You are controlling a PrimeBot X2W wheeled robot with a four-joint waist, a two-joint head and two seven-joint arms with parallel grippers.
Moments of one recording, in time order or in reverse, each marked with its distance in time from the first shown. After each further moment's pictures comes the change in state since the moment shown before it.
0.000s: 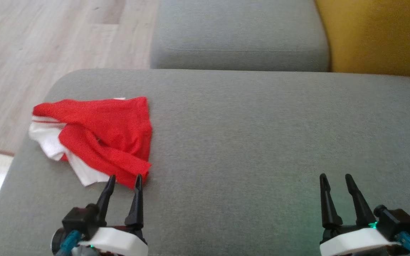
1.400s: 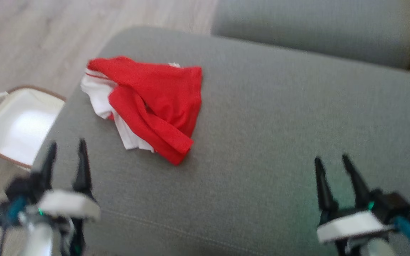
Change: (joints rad) left arm -0.158 0.035 0.244 0.094 0.066 -0.062 0.000; right arm -0.054 0.000 0.010 -0.030 -0.106 0.000 -0.002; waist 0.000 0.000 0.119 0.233
